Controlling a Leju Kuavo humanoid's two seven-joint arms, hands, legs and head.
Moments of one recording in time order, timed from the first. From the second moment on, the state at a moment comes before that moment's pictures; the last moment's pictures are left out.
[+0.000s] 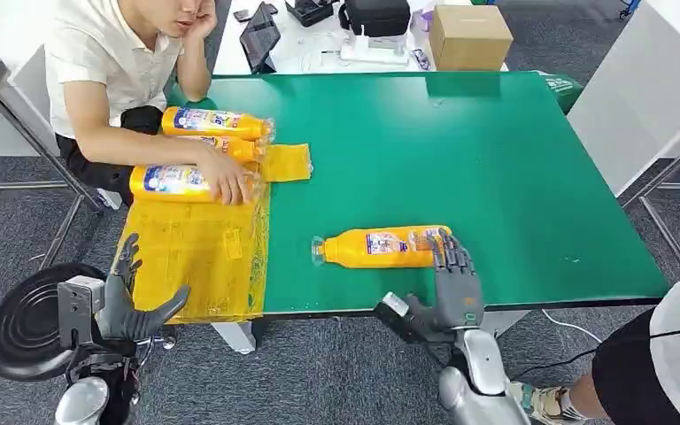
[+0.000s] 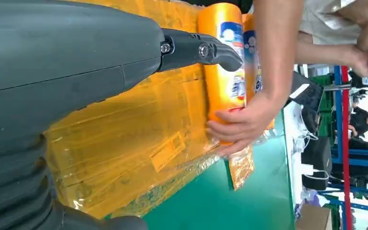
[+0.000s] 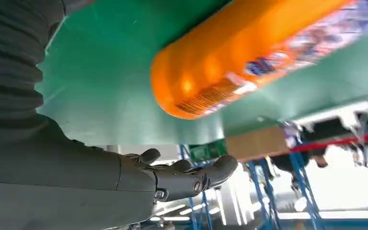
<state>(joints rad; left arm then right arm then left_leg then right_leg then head) 0.03 0.00 -0.12 -1.52 -0.04 0.02 -0.19 -0.15 0.01 0.23 -1.09 1.27 -0.59 -0.09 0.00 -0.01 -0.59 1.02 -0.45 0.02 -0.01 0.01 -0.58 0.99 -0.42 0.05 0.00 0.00</state>
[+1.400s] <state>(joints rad) -0.04 -0.06 -0.23 -1.42 -0.10 0.05 -0.15 -0.49 -0.06 0.31 -0.65 1.19 -0.47 -0.08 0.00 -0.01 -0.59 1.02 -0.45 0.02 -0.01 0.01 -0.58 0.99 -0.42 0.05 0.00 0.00</state>
